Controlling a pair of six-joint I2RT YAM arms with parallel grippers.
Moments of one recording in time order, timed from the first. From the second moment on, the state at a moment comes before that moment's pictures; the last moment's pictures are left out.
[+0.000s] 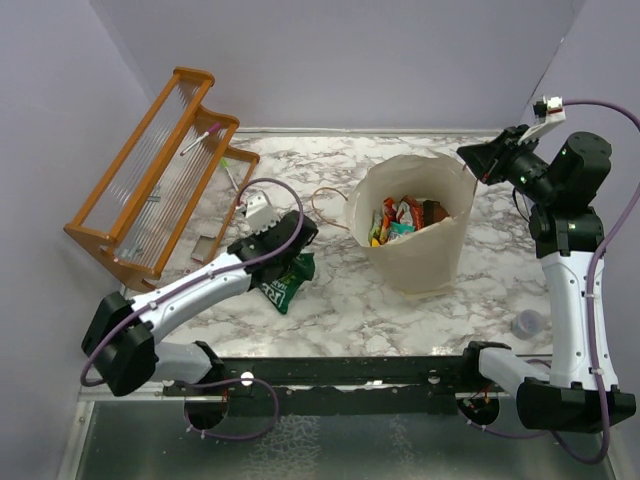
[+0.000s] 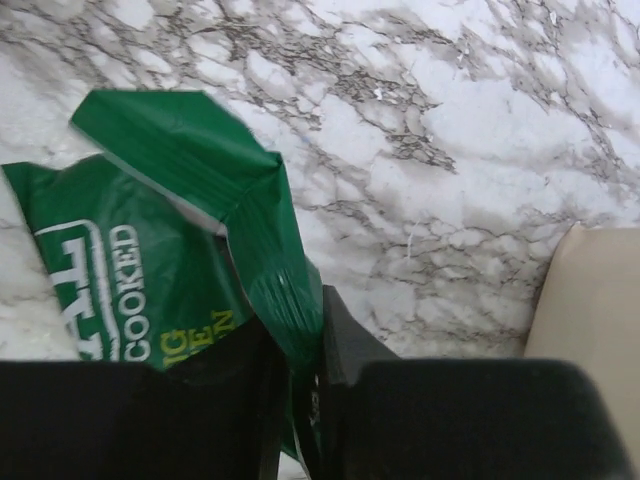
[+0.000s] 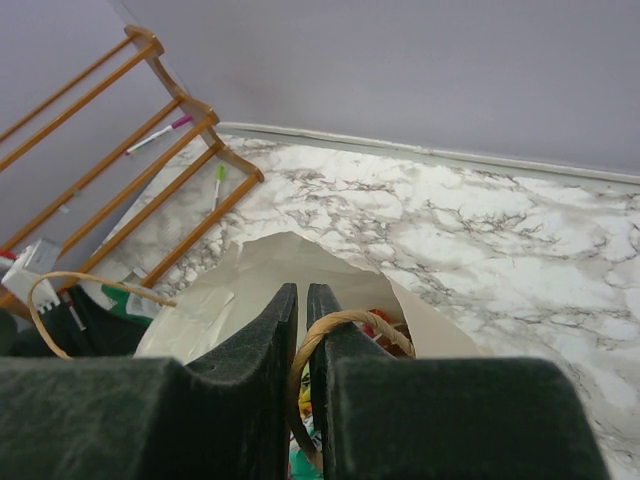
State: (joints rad) left arm -0.83 1.24 0.91 -0.57 -0.70 -1.16; right arm -0.08 1.07 1.33 -0.34 -0.62 0.25
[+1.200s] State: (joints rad) left arm -0.54 0.98 1.07 -0.39 -0.09 -0.61; right arm -0.07 1.01 1.30 -0.34 -0.65 0.28
